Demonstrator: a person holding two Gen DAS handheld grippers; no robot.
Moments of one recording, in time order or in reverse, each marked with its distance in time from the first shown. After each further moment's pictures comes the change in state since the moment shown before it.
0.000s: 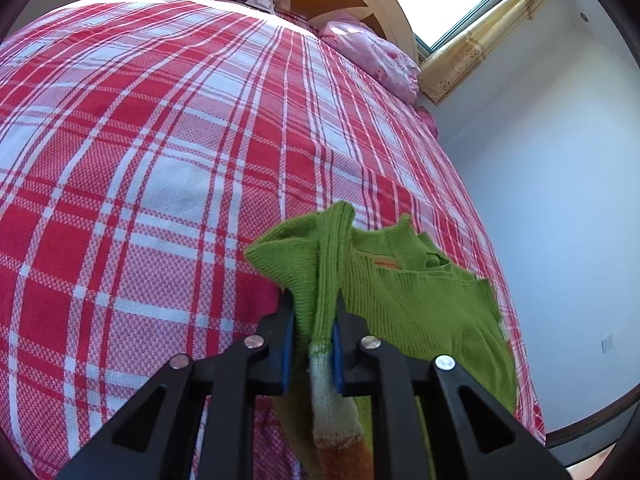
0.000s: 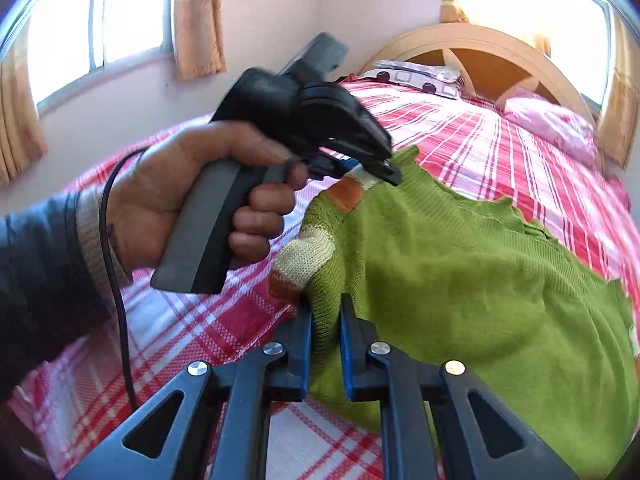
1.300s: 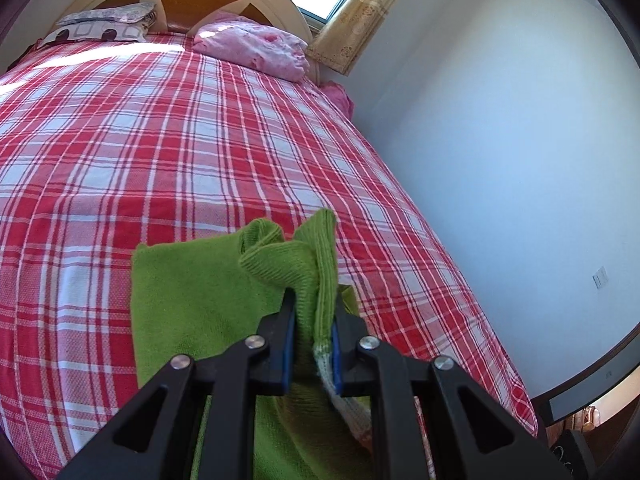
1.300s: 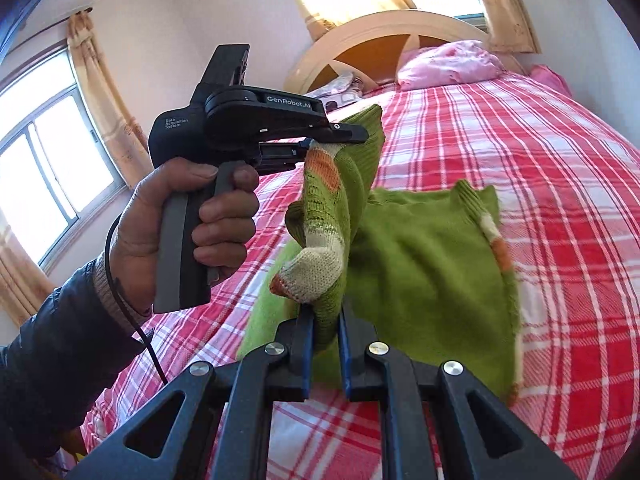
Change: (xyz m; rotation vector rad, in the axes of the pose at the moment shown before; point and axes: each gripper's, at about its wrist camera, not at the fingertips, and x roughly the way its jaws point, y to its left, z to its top) left arm 0.058 -0.248 -0.013 0.275 0.033 -0.108; right arm -0.145 -0.197 -0.084 0.463 -0.150 0.049
